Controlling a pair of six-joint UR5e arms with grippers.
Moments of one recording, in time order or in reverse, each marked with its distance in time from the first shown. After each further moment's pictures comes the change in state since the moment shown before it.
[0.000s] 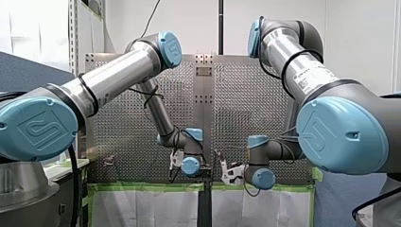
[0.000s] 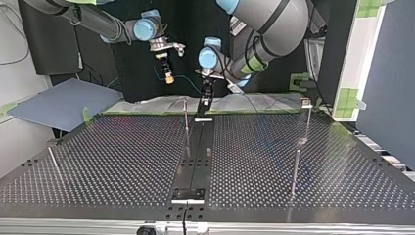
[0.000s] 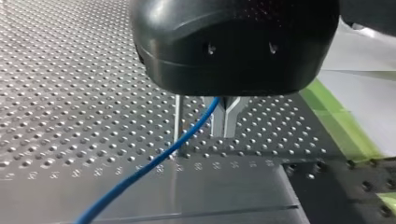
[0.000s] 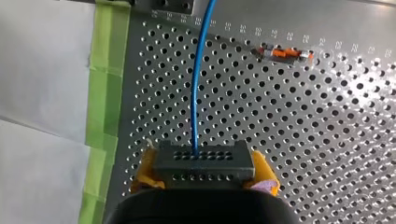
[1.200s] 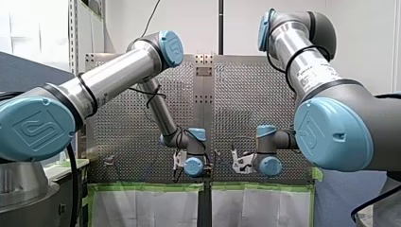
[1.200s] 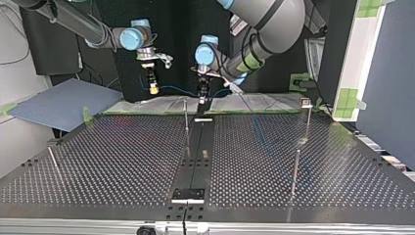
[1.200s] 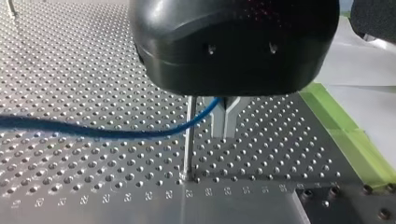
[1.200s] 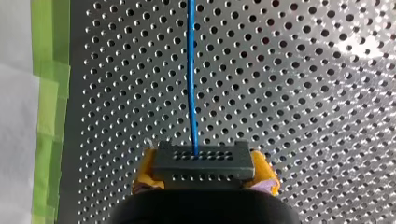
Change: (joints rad) left arm -0.031 0.001 0.006 0.007 -0.003 -0.009; right arm -0.096 -0.069 -0.031 0.066 0.020 -0.030
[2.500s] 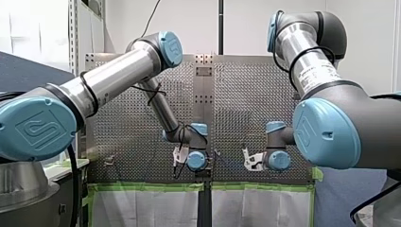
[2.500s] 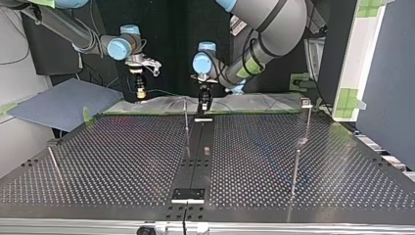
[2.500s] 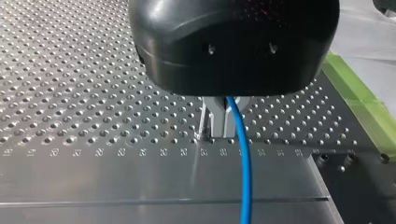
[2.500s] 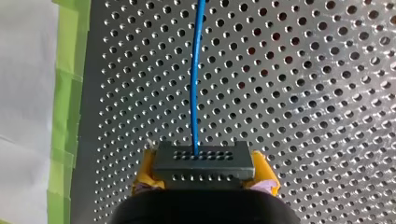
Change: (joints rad) left arm 0.020 0.000 0.081 -0.101 -0.061 -0.050; right arm -0.096 -0.003 -0.060 0.145 -0.002 -0.038
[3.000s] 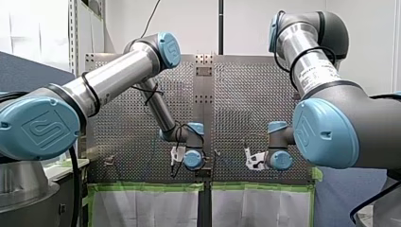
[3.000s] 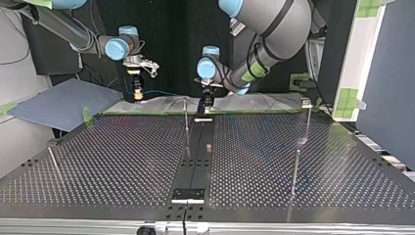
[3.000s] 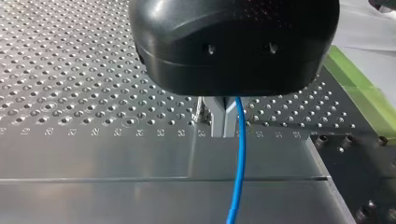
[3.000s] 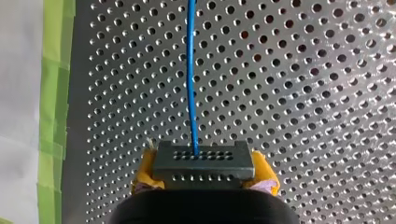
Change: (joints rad) left arm 0.040 0.000 0.006 -0.014 0.058 0.005; right arm -0.018 -0.001 0.000 -0.024 -0.002 0.002
